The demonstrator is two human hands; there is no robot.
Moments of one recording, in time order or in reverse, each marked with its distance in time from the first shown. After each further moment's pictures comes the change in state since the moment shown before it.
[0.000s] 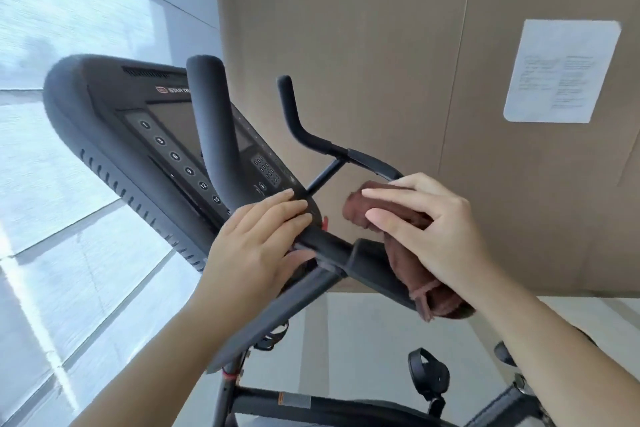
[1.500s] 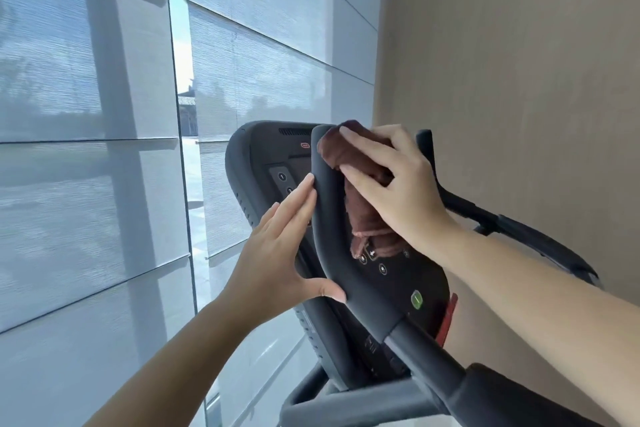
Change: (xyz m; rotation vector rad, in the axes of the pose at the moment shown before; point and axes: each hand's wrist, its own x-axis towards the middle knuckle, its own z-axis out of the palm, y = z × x) left_hand 0.015 -0.056 -0.040 0.175 -0.018 -0.405; right_hand 0.145 -0.039 0.105 0.372 -0.016 -0.506
